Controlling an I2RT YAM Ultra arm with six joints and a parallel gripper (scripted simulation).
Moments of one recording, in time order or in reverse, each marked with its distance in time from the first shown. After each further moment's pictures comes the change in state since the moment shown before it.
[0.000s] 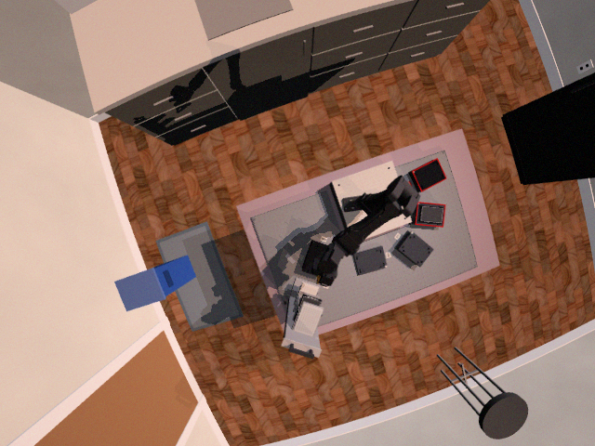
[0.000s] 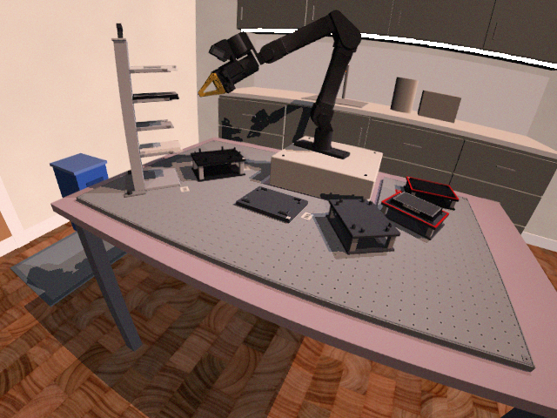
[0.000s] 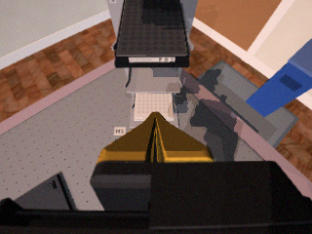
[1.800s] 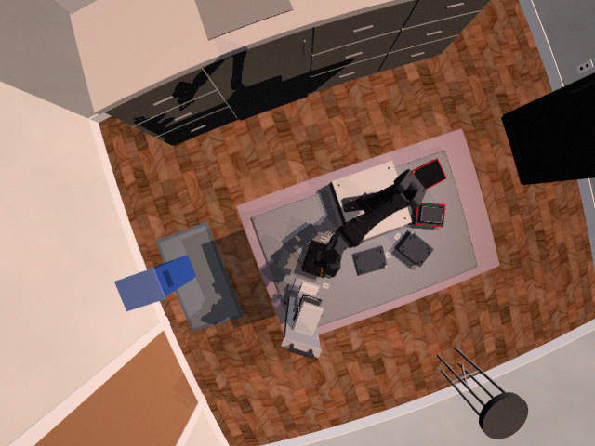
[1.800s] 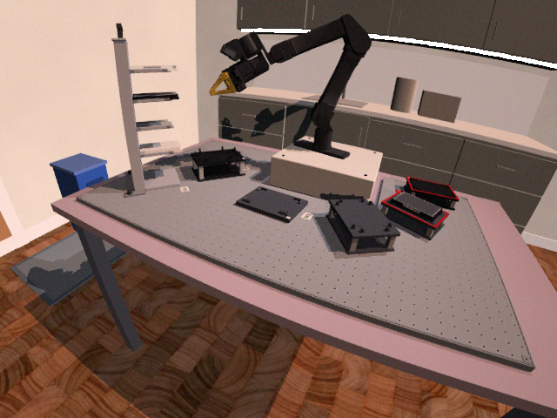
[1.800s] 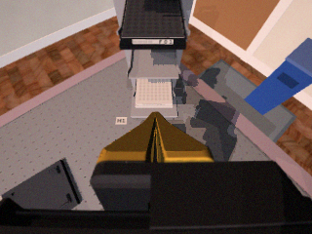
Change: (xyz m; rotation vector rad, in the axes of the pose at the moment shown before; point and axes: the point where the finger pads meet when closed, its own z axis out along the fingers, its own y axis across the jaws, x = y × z) arm 0.014 0.000 -0.032 -0.003 -0.004 -0.006
